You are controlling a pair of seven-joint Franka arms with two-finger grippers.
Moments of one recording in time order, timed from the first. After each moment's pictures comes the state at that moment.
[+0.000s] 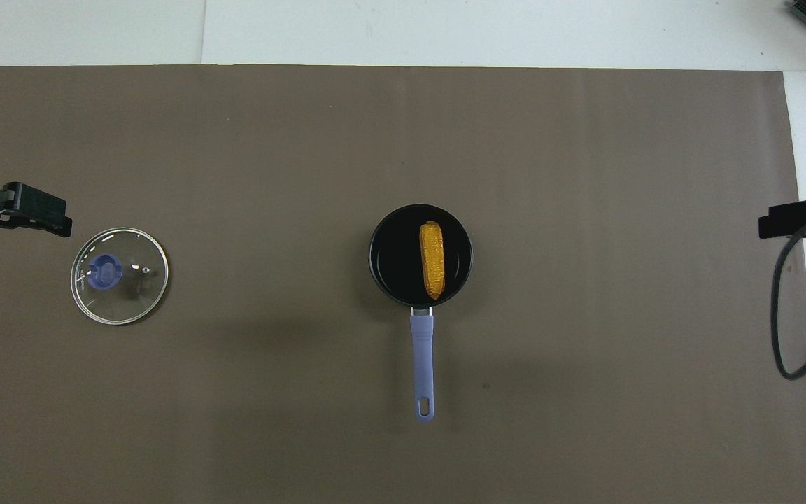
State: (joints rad) left arm -0.11 0.06 0.06 -1.49 -0.04 1.49 -0.02; right arm 0.09 -0.08 -0.09 -1.52 -0.03 1.54 0.04
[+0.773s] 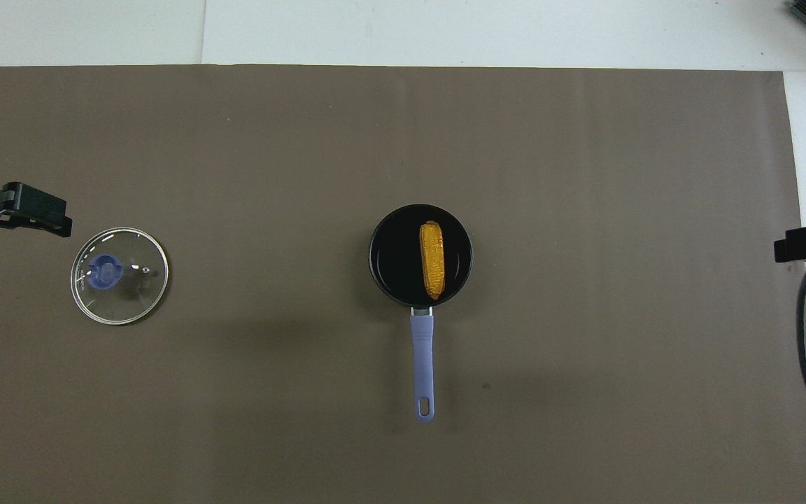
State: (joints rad) left arm -0.11 0.06 0.06 -1.49 -0.04 1.49 -0.02; right arm 0.09 -0.09 -0.10 -1.52 -0.03 1.47 0.01
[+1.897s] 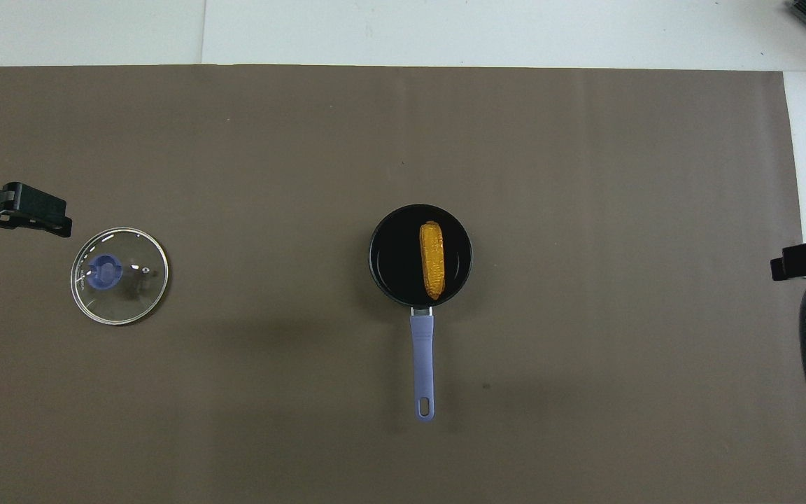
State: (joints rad) left arm -0.11 0.06 0.06 -1.49 -0.04 1.48 -0.02; right arm 0.09 -0.09 -0.11 -1.52 -0.01 1.41 0.00
